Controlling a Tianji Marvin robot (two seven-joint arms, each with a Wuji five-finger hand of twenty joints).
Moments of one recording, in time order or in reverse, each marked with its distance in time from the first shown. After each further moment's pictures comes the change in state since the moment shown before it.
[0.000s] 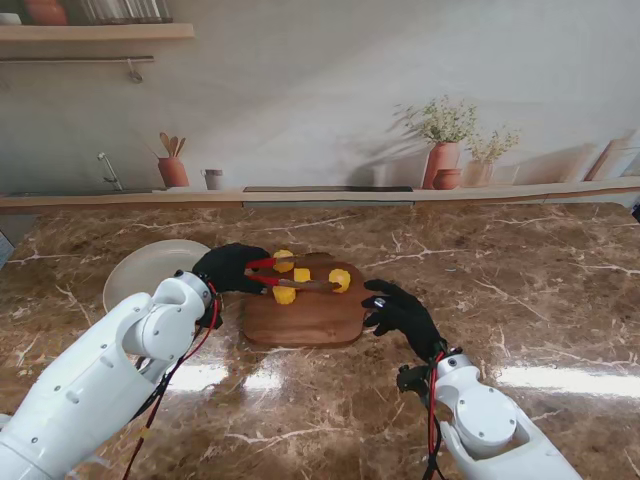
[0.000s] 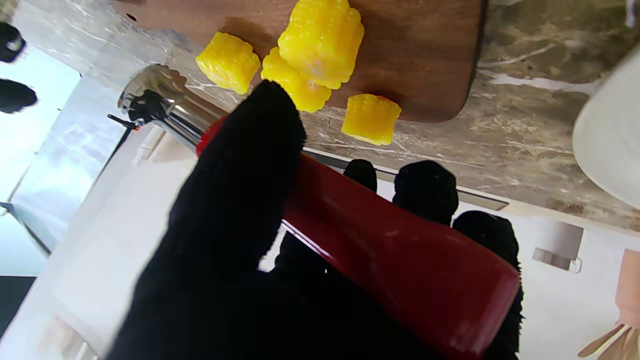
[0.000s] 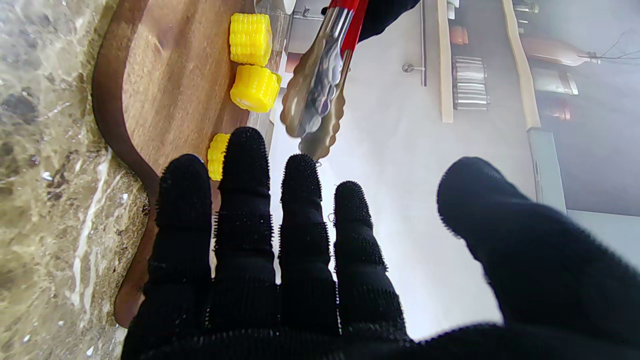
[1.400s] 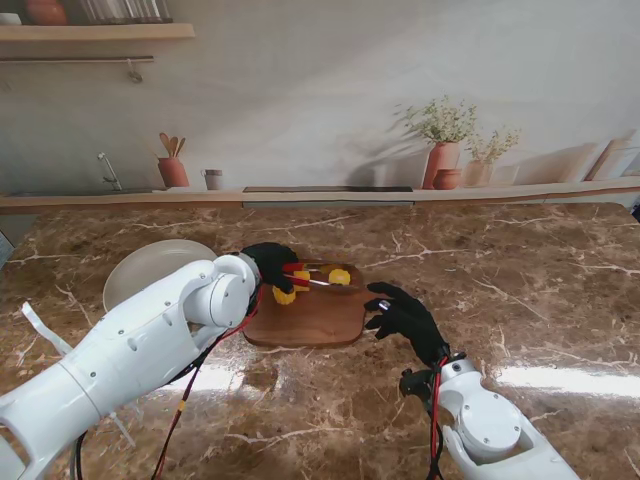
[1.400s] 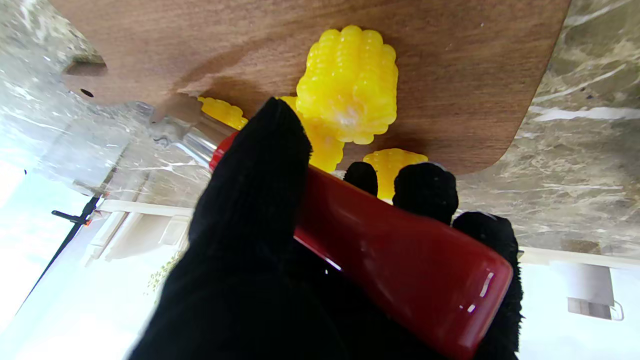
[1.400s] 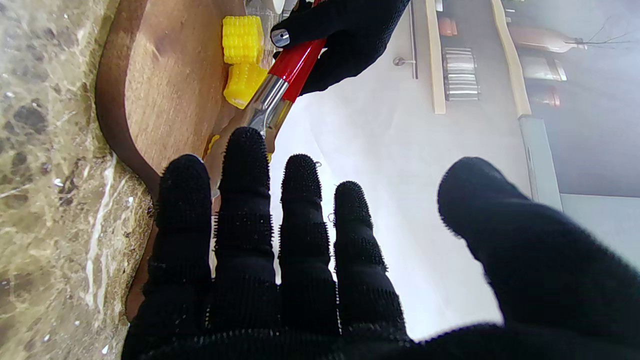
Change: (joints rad) left arm -0.330 -0.061 0.393 0.167 -0.076 0.274 -0.141; right arm -0.020 0.000 0.012 0.002 0.046 -0.027 0.015; left_hand 0.079 0.113 -0.133 0.000 -0.019 0.015 -0.098 -0.028 -0.021 0.008 -0.002 0.025 0.000 0.000 -0.004 0.024 0.004 -0.004 0.004 0.000; right_hand 0.000 0.001 -0.005 0.000 0.000 0.000 0.000 0.000 0.000 0.000 0.000 0.000 0.000 0.000 0.000 0.000 -0.003 0.002 0.000 0.000
